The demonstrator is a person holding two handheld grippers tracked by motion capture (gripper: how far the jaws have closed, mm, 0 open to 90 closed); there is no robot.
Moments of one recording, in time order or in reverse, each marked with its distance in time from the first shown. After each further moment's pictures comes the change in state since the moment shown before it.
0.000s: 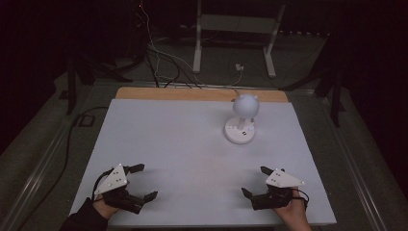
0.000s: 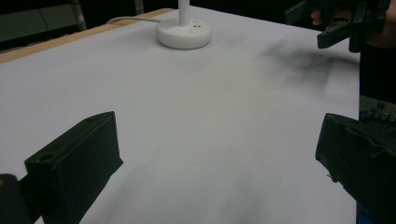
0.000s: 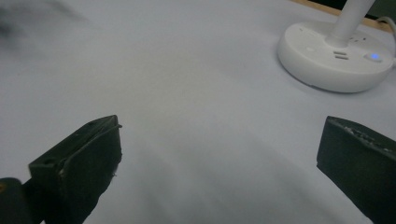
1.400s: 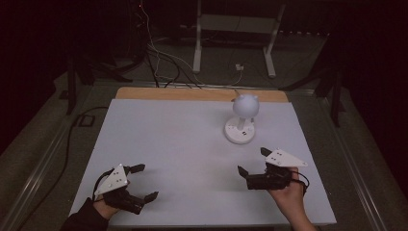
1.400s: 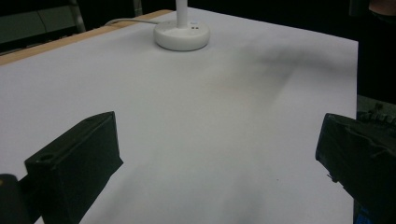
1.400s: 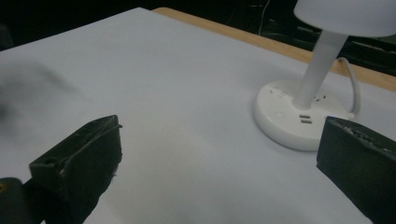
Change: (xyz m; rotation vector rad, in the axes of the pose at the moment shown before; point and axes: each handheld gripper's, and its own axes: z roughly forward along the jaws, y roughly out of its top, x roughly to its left) left arm -0.002 0.001 0.000 0.001 0.000 0.004; right arm -0.002 0.072 -0.004 -0.069 -0.082 0.077
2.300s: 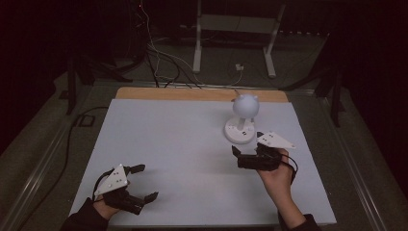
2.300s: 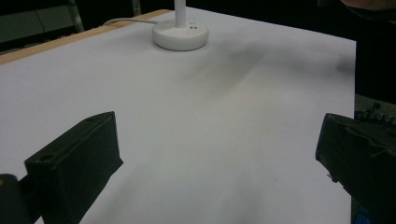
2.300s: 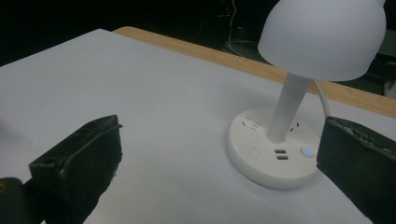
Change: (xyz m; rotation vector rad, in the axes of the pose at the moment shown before) left arm 0.000 0.000 0.000 0.002 -0.005 -0.001; right arm -0.008 0.028 0.038 -0.021 -0.124 0.045
